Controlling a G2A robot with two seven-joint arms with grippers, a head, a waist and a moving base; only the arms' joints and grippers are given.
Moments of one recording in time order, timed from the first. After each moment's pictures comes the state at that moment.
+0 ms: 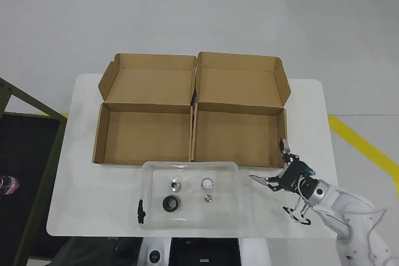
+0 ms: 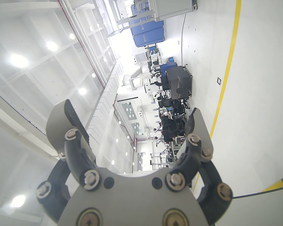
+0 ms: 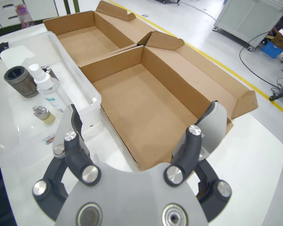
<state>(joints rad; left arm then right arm) -0.29 -0.19 -0.48 -1.38 1.96 -0.31 0.15 -1.65 -1.17 1.61 -1.97 -1.47 -0.83 -0.02</state>
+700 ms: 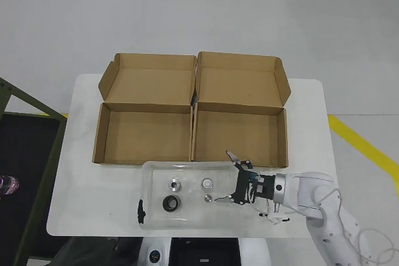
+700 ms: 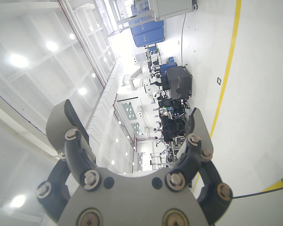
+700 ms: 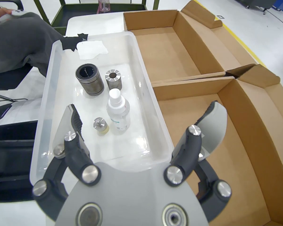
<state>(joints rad) -0.29 -0.19 -0.48 -1.38 1.96 -0.31 0.15 -1.43 -1.15 1.30 -1.98 -1.35 -1.01 0.29</state>
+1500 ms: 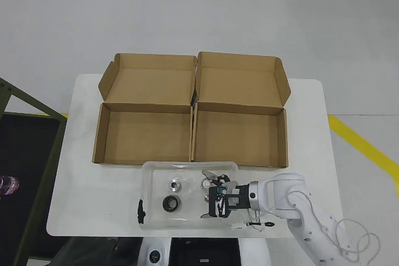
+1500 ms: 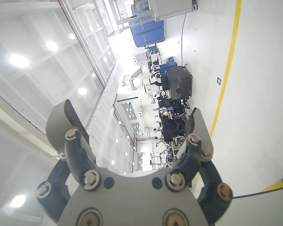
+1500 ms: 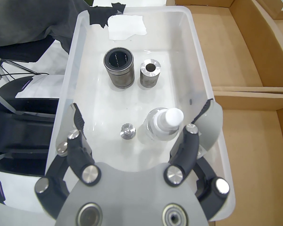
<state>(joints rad) -0.29 -0.19 -0.48 -1.38 1.96 -0.31 0.15 -1.33 -1.14 1.09 -1.91 -1.30 -1.01 0.45</state>
